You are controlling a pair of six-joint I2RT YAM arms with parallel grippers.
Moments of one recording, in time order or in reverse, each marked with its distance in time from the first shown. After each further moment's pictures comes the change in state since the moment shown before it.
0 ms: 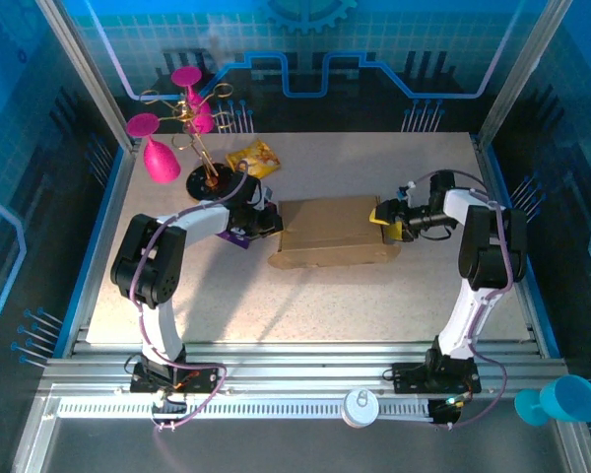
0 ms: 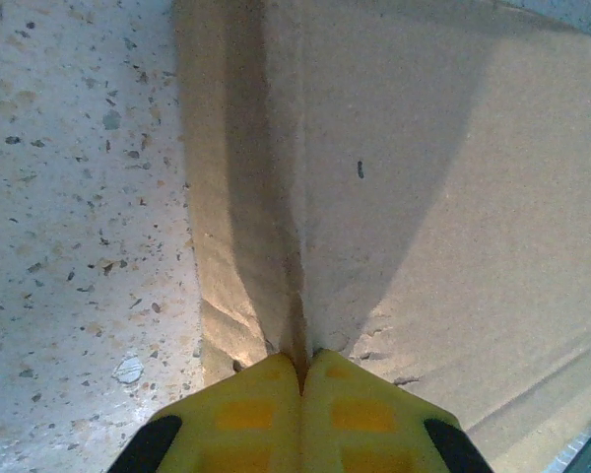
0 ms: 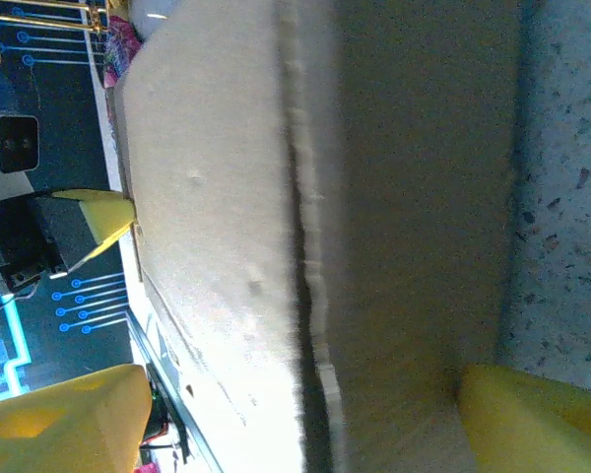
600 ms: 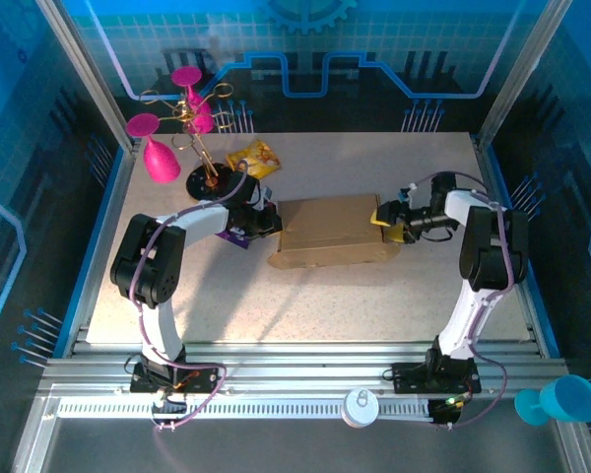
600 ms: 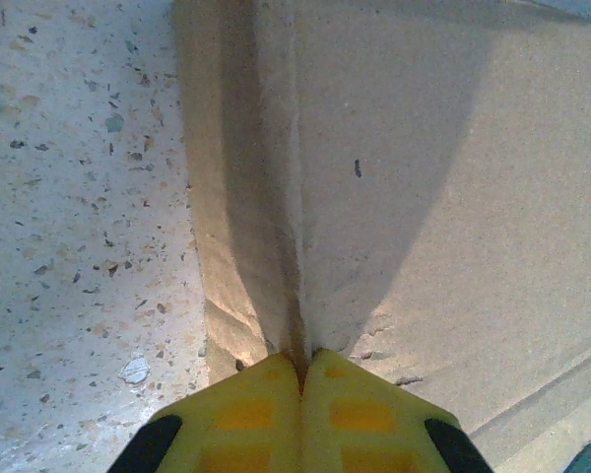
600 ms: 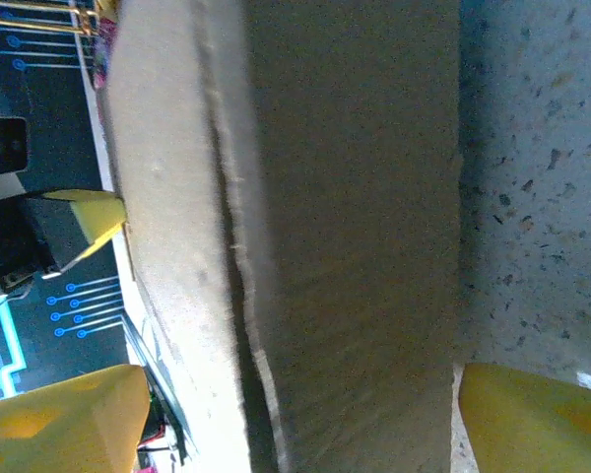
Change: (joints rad) left arm 0.006 0.000 -0.002 0.000 0.008 0.019; right arm 0.002 0.016 -0.010 -0.007 0.009 0.000
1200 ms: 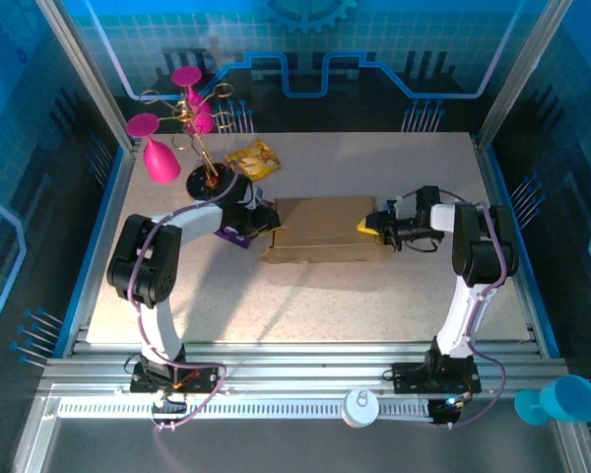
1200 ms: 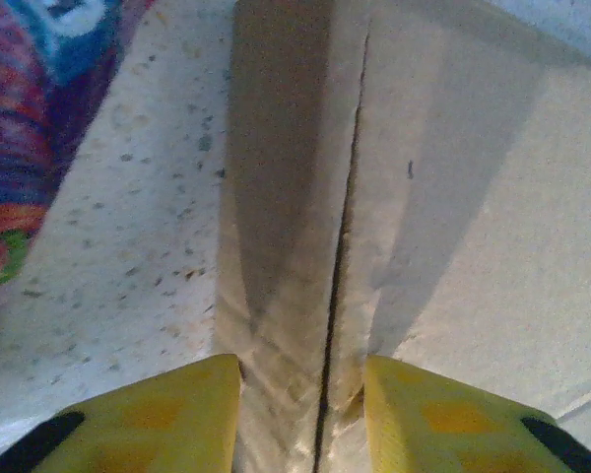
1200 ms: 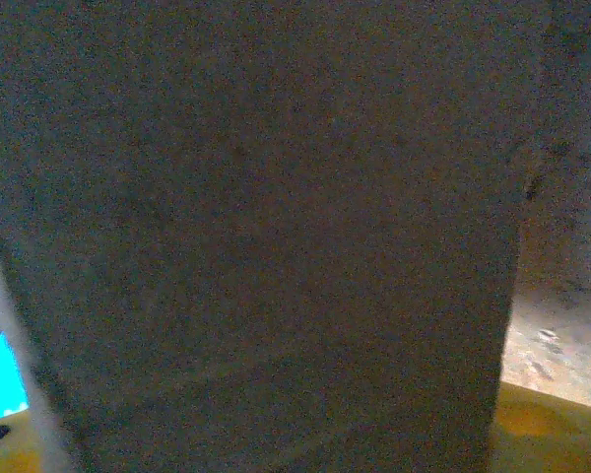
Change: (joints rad) left arm 0.048 -0.023 -0.025 0.005 -0.001 -0.057; right arm 0.062 0.023 -0.144 0.288 -0.187 0.275
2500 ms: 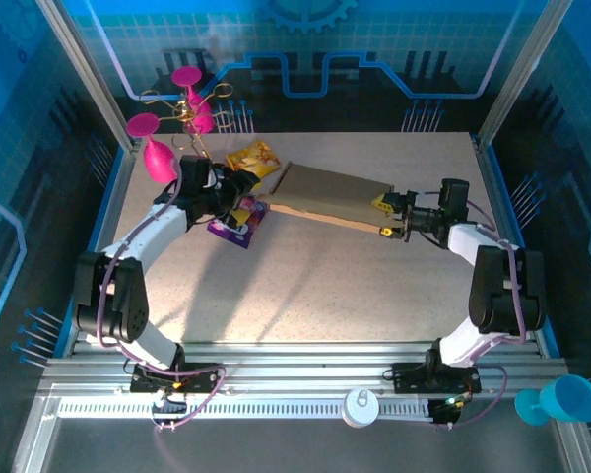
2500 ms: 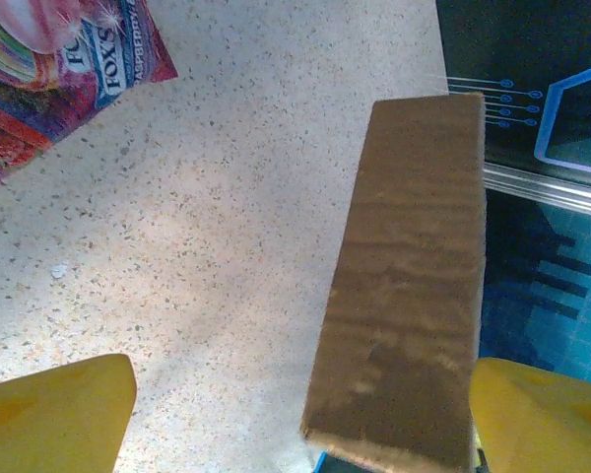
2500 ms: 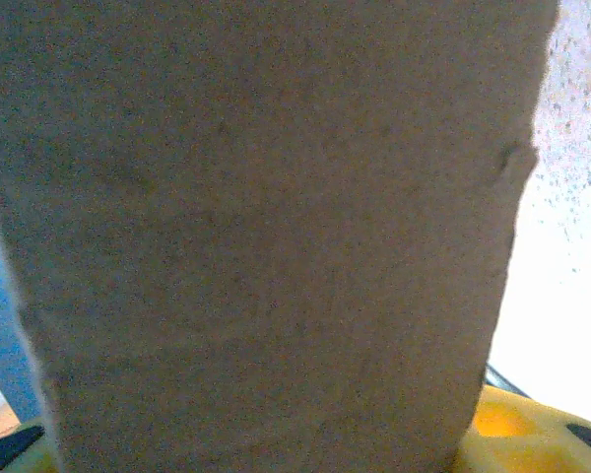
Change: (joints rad) left arm 0.136 -0.280 -0.048 0.047 0.124 -0.552; right arm -0.049 -0.401 -0.247 0.453 -0.122 0.928
